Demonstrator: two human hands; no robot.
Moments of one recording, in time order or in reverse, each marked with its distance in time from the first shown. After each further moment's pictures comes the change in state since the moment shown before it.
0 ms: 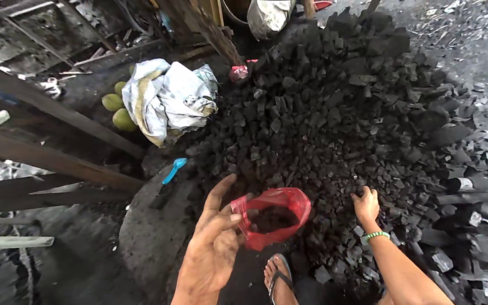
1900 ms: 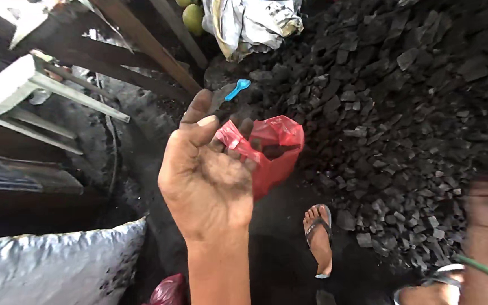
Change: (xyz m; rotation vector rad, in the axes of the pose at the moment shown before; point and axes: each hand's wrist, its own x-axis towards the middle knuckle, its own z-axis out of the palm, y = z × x) left_hand -0.054 0.041 -0.096 -0.305 0.583 0.372; right_hand -0.120 -0.084 -0.045 1.176 -0.265 -0.223
